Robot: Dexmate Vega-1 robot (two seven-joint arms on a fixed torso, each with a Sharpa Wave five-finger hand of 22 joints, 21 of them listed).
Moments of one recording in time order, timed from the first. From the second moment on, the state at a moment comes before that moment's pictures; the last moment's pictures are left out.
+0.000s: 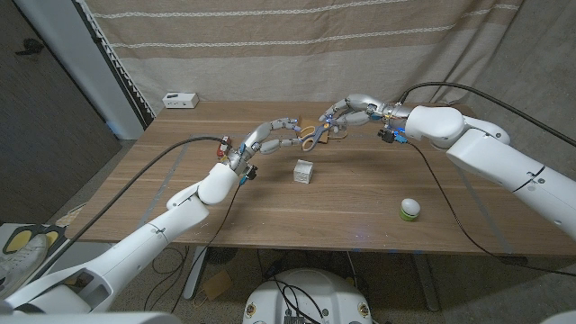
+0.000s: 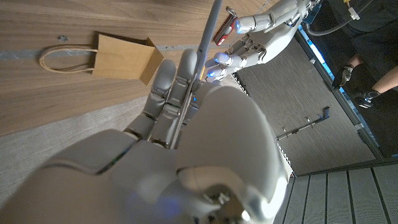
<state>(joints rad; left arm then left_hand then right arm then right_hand) 0.84 0.63 0.55 -1.51 0.15 -0.42 0.22 0.96 0.10 -0.14 -0.13 0.24 0.70 -0.16 0.27 0.20 0.40 -0.21 0.21 0.20 0.17 -0.04 0.18 0.17 0.25 -0.04 0.20 0.17 -0.71 -0.96 -0.48 -2.01 0.30 -0.18 0.27 1.48 0.21 0.44 -0.03 0.18 0.78 0.01 0.19 0.23 0.47 -0.04 0.79 0.78 0.84 -0.09 0.63 0.74 0.39 -0.04 1.55 0.23</state>
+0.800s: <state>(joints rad) 0.83 0.63 0.56 -1.51 0.15 -0.42 0.20 0.96 0.10 -0.14 -0.13 0.23 0.70 -0.15 0.26 0.20 0.40 -0.22 0.22 0.20 0.17 -0.04 0.18 0.17 0.25 -0.04 0.20 0.17 -0.71 -0.95 -0.48 -2.01 0.30 -0.16 0.28 1.48 0.21 0.44 -0.03 0.18 0.77 0.01 0.19 0.22 0.46 -0.05 0.79 0.78 0.83 -0.09 0.63 0.73 0.39 -0.04 1.55 0.23</state>
